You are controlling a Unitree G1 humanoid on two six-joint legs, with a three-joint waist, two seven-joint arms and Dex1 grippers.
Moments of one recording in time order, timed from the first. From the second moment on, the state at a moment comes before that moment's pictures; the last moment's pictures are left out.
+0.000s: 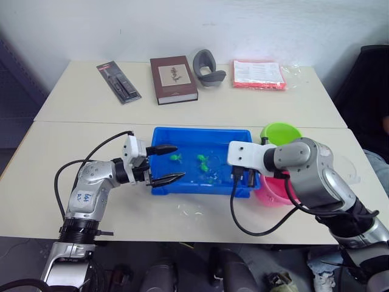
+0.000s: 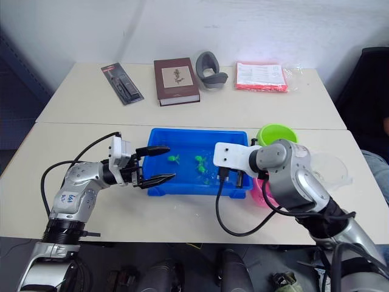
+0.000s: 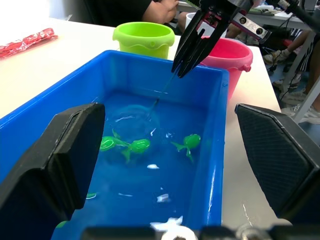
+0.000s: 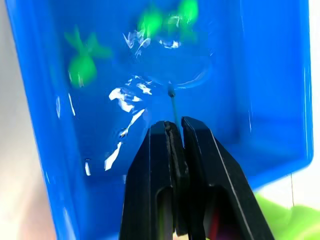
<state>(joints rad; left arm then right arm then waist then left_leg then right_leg) -0.43 0.49 0.02 0.13 -0.42 0.12 -1.11 -0.66 -0.75 0.43 -0.39 -0.37 0.82 1.18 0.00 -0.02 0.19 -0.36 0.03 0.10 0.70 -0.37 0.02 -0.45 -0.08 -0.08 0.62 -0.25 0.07</state>
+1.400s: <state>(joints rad) -0.41 0.60 0.07 0.16 -0.43 0.12 -1.13 -0.58 -0.57 0.33 -0.27 -0.13 0.75 0.81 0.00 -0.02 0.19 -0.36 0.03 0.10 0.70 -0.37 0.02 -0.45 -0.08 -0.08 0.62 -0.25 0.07</state>
